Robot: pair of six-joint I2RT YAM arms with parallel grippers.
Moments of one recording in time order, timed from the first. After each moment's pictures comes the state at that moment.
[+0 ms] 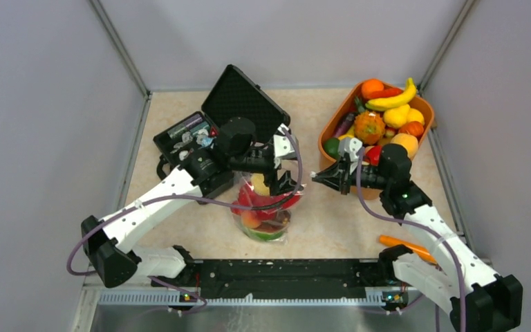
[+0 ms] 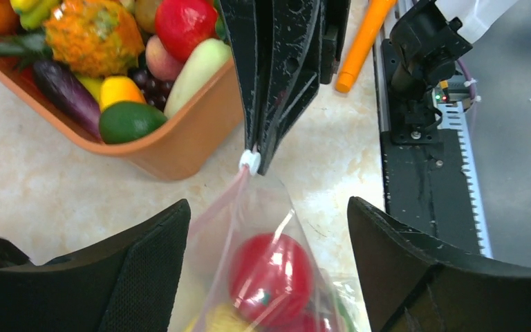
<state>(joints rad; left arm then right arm) -0.82 1.26 1.24 -0.37 0.63 0.29 0.36 0.87 0.64 0.01 -0.93 -0.16</state>
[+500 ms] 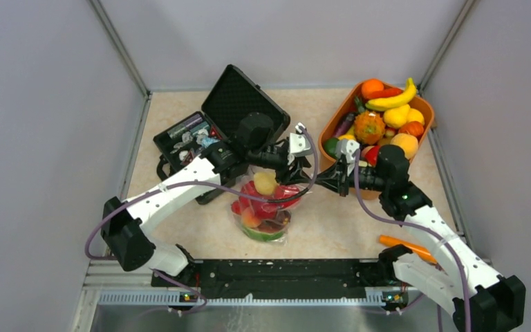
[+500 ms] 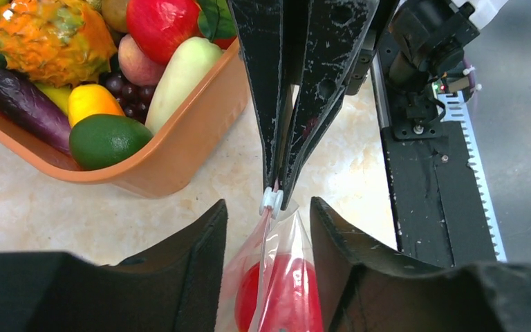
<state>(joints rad) -0.82 1.43 1.31 -0.33 0.72 0.34 0.41 0.85 0.66 -0.05 -0.88 -0.18</state>
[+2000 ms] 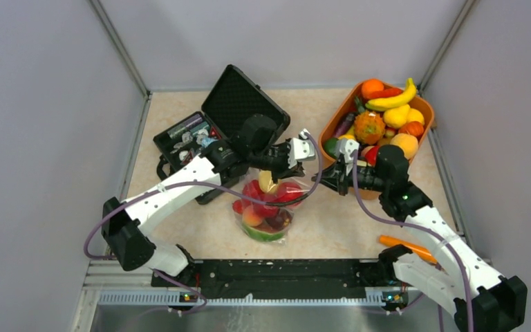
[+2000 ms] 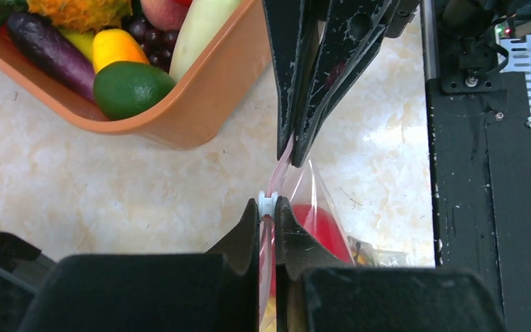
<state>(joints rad) -0.83 1.45 1.36 -0.50 0.55 0.47 0.43 0.84 0.67 -0.08 -0.81 -0.20</state>
